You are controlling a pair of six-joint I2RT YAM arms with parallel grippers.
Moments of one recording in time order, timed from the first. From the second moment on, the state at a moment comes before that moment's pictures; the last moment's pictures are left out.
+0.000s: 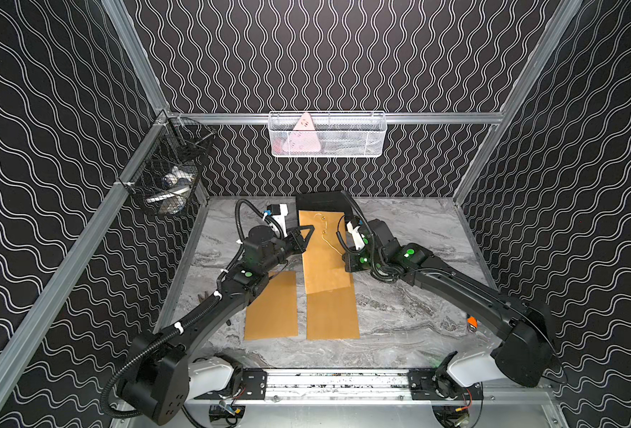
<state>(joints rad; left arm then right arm) -0.37 1.23 0.81 0.30 0.29 -0.79 0.74 1.47 1.24 -0.54 -0.01 0.48</state>
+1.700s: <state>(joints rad) -0.43 1.19 0.69 0.32 0.35 -0.81 0.64 1.64 1.62 -0.64 -0.09 0.35</state>
